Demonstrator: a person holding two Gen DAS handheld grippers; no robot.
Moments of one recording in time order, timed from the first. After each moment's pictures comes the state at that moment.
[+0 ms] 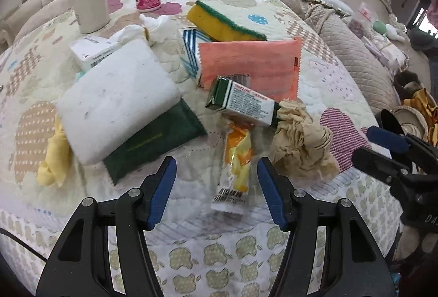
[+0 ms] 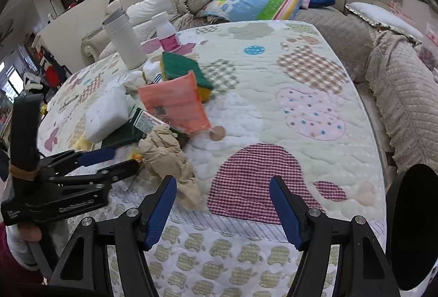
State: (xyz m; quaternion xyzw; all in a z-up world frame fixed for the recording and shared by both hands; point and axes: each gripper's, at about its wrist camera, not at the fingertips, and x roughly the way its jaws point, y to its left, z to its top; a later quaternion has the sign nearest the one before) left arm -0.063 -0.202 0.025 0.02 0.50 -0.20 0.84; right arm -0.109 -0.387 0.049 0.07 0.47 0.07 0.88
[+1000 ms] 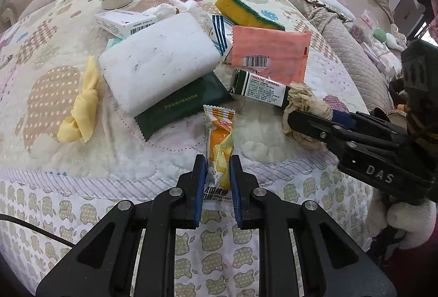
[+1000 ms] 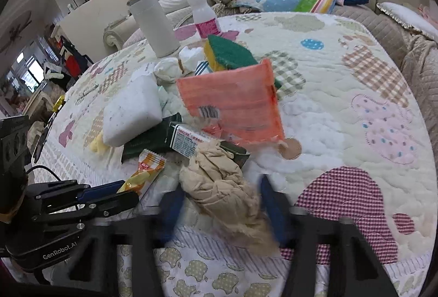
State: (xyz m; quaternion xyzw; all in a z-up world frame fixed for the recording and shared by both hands) left arm -0.085 -0.160 0.027 -0.01 0.52 -0.20 0.83; right arm -0.072 -0.333 0.022 0.07 0.48 0.14 0.86
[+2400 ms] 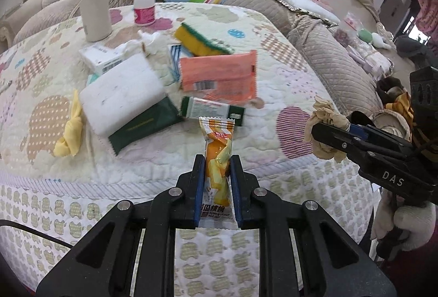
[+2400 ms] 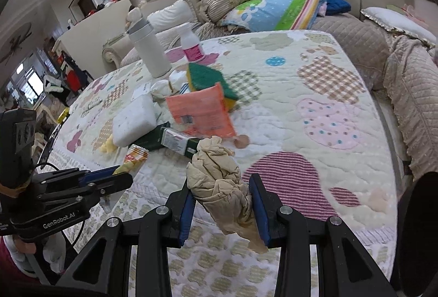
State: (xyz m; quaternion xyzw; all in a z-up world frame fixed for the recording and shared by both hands) left arm -0.113 -0.201 0.070 0.00 0.48 -0.22 0.85; right arm -0.124 -0.396 0.063 0.09 0.44 0.12 0.89
